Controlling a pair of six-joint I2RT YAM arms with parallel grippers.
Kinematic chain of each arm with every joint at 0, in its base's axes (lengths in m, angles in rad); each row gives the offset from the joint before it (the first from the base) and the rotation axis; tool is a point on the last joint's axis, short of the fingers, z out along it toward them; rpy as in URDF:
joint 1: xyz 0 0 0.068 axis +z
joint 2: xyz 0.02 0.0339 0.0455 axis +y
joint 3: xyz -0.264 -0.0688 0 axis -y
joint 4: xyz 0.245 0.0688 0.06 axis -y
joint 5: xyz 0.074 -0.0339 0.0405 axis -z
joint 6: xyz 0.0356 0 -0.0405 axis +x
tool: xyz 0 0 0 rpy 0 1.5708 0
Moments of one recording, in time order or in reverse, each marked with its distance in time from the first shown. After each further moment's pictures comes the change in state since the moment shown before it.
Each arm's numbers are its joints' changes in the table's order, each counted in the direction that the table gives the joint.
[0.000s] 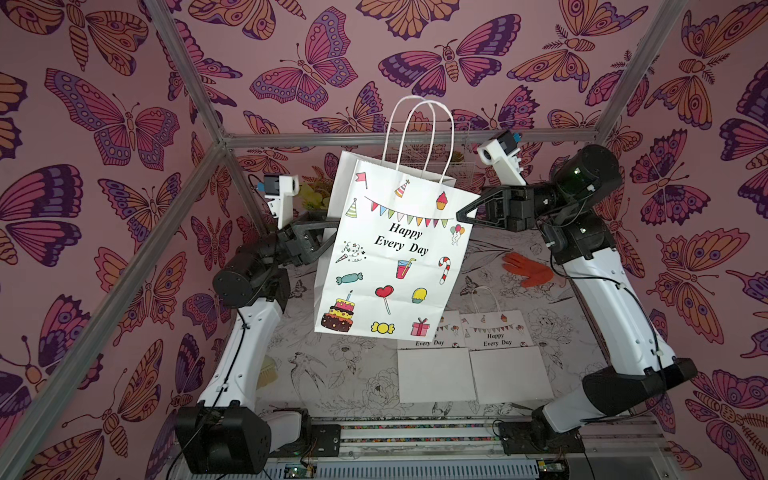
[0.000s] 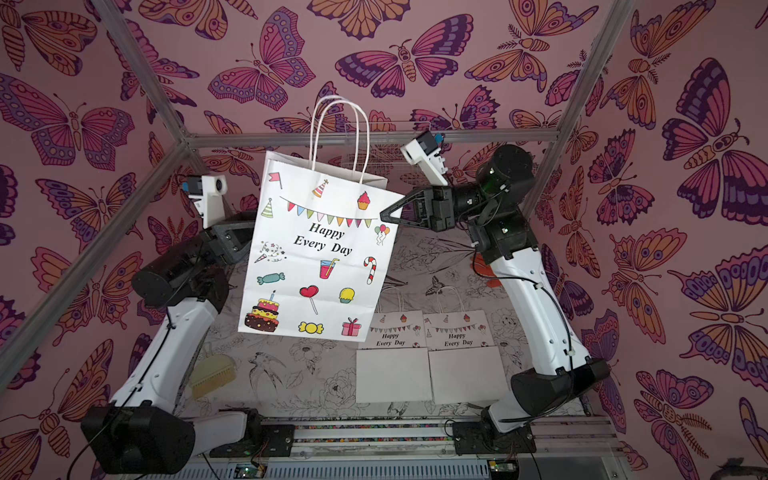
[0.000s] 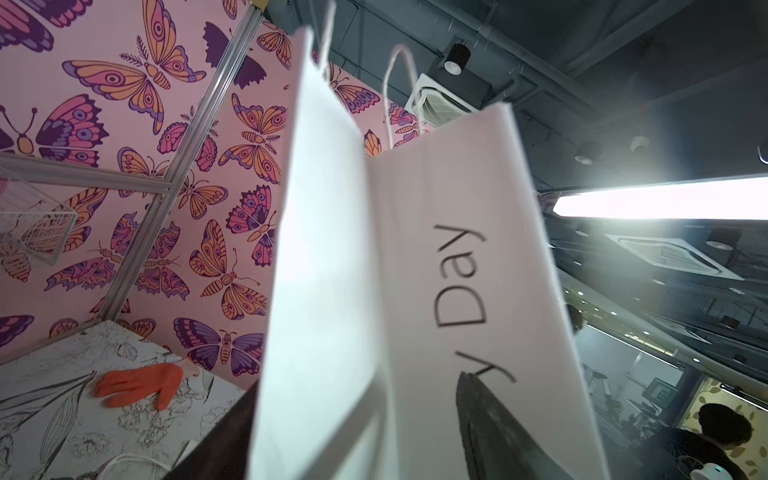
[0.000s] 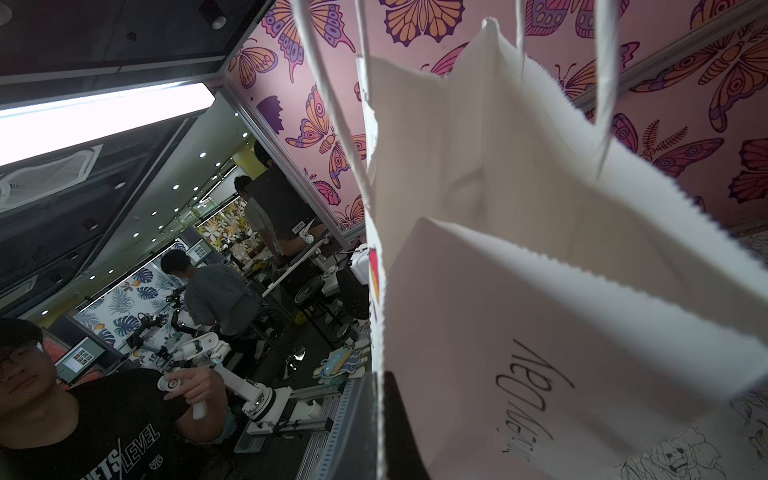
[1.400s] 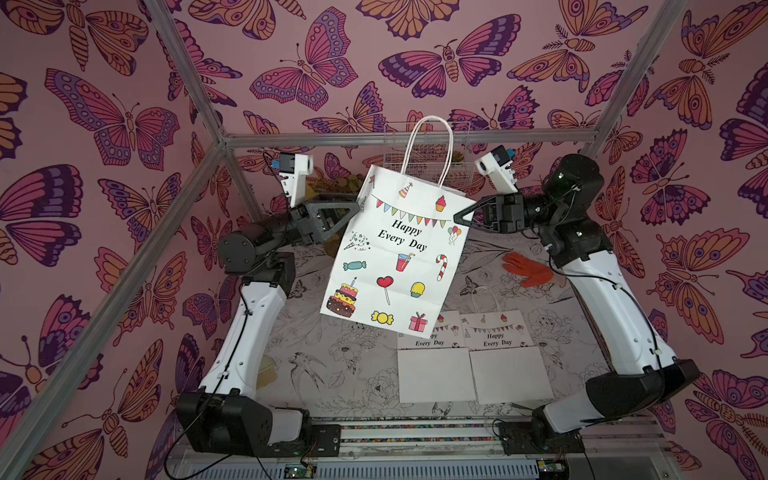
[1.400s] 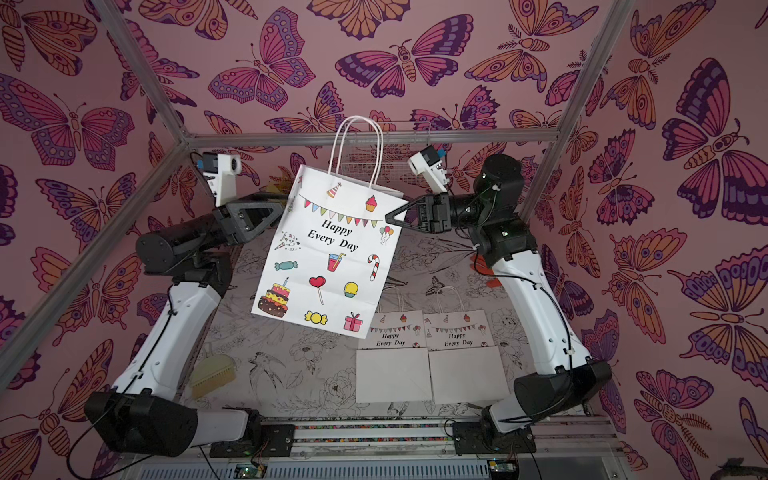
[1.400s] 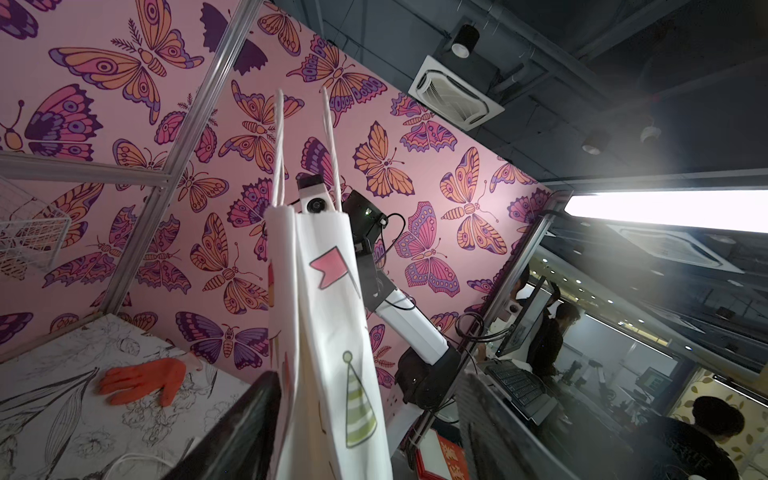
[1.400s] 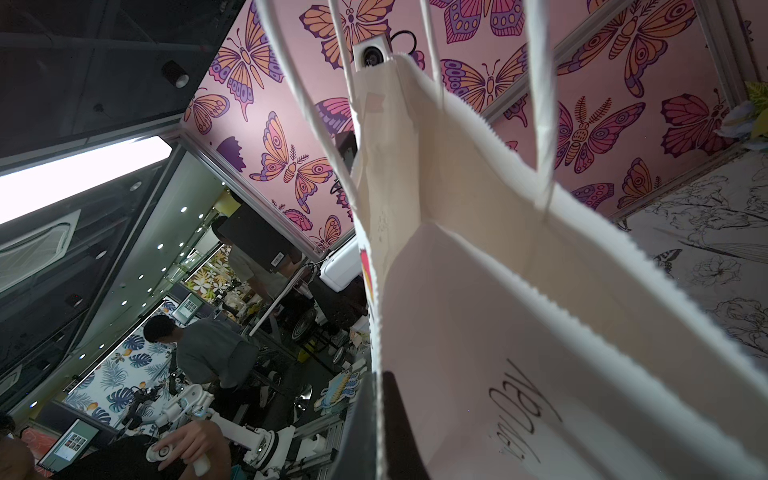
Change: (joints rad) left arm -0.082 0.082 0.176 -0.325 0.046 0.212; right arm -0.043 -0.023 -0.111 -0.164 0.069 -0.109
